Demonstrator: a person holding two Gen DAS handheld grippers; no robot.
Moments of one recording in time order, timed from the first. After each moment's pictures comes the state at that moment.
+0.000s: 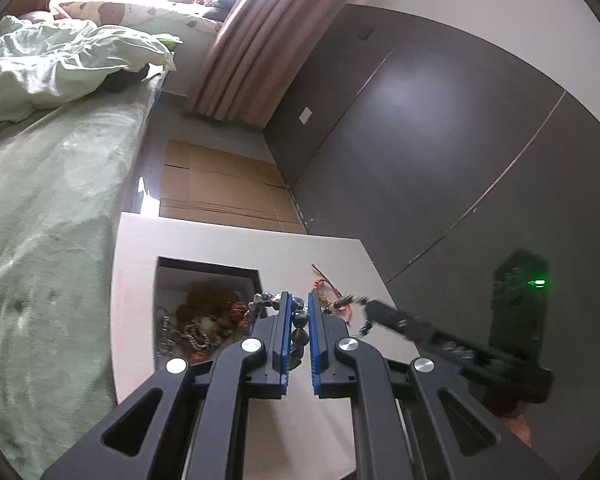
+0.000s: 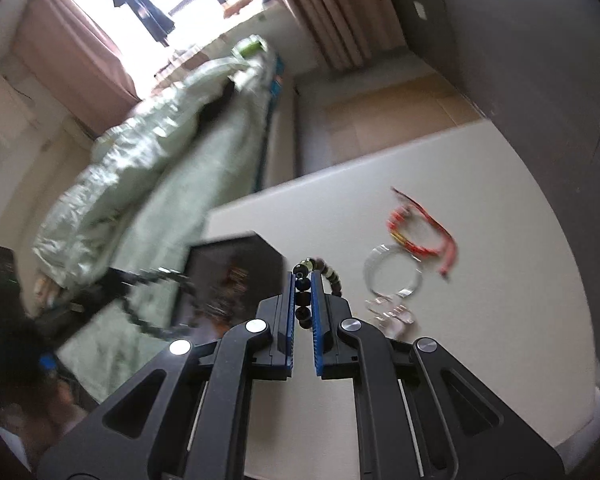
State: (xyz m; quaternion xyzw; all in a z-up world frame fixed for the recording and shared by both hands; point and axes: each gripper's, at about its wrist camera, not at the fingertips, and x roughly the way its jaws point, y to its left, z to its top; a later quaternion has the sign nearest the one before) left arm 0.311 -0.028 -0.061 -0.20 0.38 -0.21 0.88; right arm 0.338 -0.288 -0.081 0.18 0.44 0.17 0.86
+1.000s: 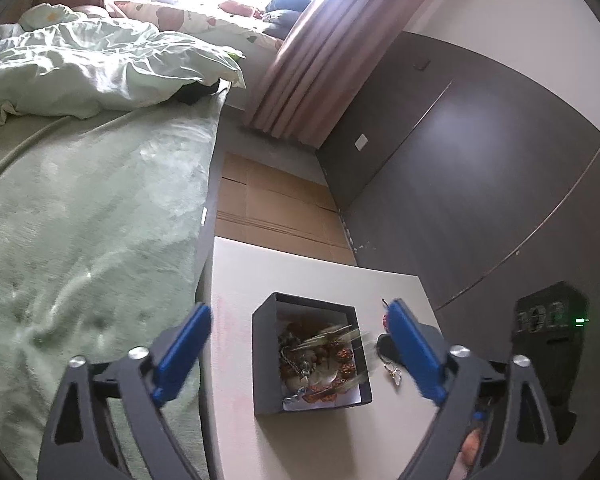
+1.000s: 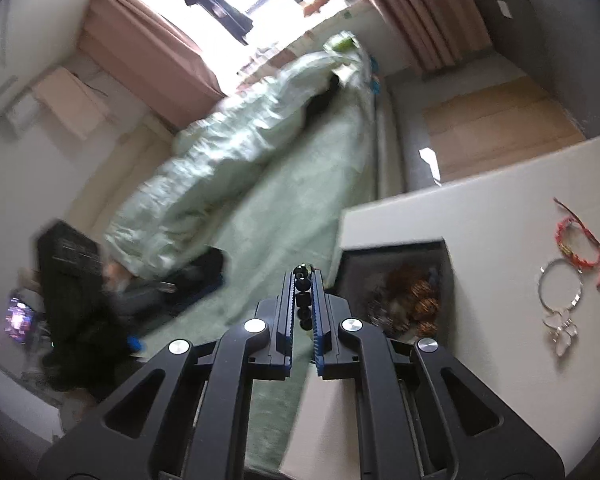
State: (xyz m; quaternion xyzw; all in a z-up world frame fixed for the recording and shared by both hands) left arm 0.319 0.056 -0.057 -0.22 0.37 -0.12 0.90; right arm 0.341 -0.186 -0.071 0.21 0.43 0.30 0.82
